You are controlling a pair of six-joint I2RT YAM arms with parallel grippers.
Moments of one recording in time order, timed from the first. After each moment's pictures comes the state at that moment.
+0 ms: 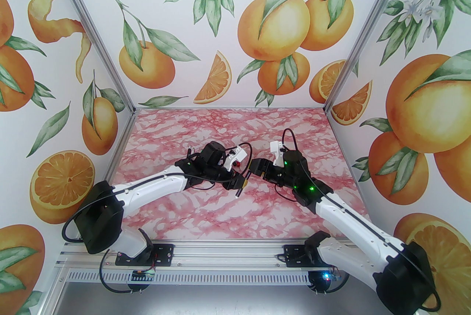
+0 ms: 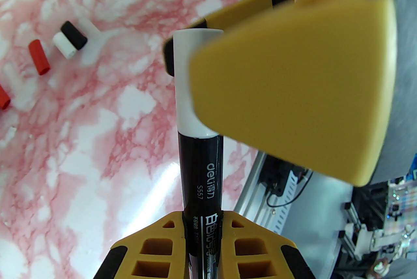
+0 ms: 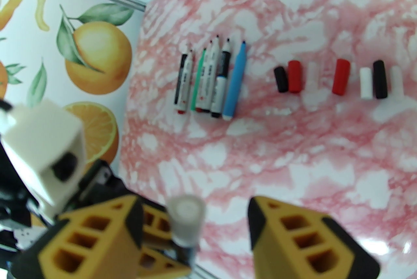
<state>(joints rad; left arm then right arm) -0.82 1.54 1.02 -0.24 0.58 -0.36 0.48 1.03 0.63 -0.09 -0.37 0.88</state>
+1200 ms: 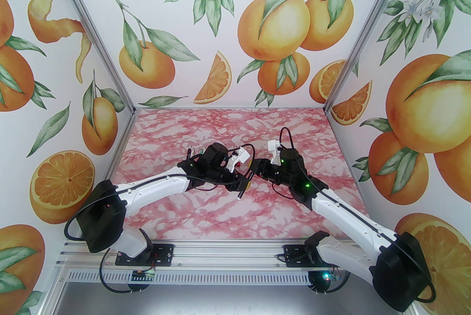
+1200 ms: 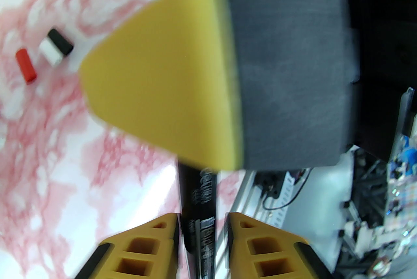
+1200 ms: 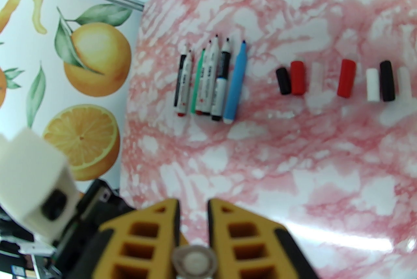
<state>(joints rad) -0.84 1.55 1.02 -0.16 0.58 -0.39 0.49 1.09 0.64 -0.05 -0.38 0.90</state>
